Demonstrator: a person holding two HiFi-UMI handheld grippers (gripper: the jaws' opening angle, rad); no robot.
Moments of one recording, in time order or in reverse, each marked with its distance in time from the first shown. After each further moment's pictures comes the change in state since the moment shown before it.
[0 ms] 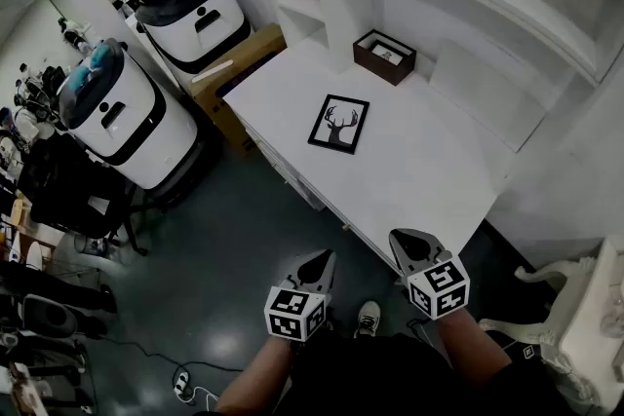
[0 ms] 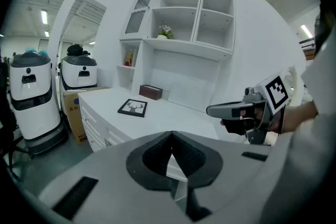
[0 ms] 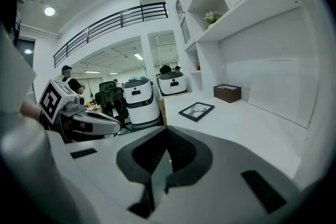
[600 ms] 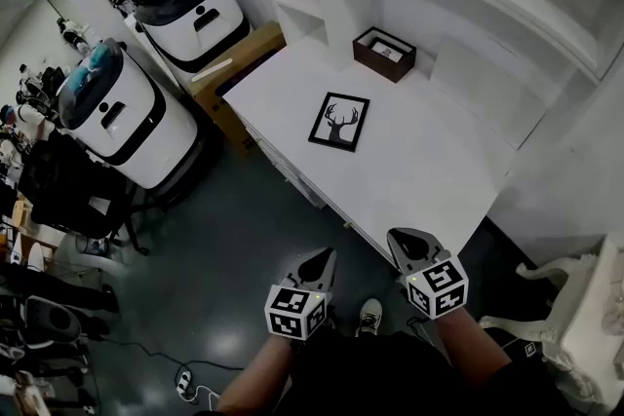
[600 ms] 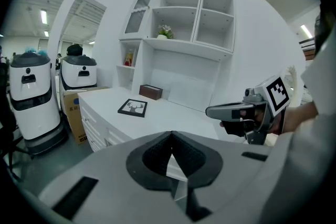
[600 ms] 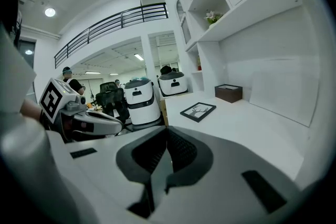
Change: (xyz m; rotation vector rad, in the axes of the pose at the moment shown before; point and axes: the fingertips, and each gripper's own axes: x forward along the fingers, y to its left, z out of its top) left arm 0.000 0.001 0.003 0.000 0.002 -0.001; right arm 0.003 0.004 0.001 0.001 -0.005 0.011
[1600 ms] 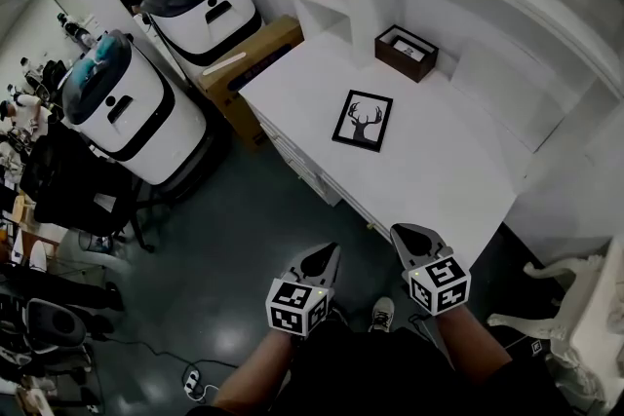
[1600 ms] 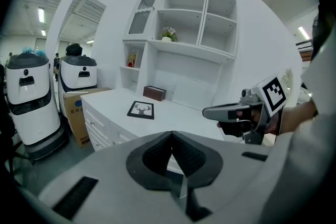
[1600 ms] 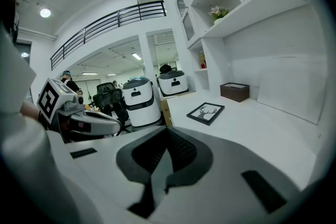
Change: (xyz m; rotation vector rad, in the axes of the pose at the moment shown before) left arm -0.023 0.061 0.016 0.013 0.015 -0.029; right arm 0.054 0.039 0.021 0.028 0.013 -0.019
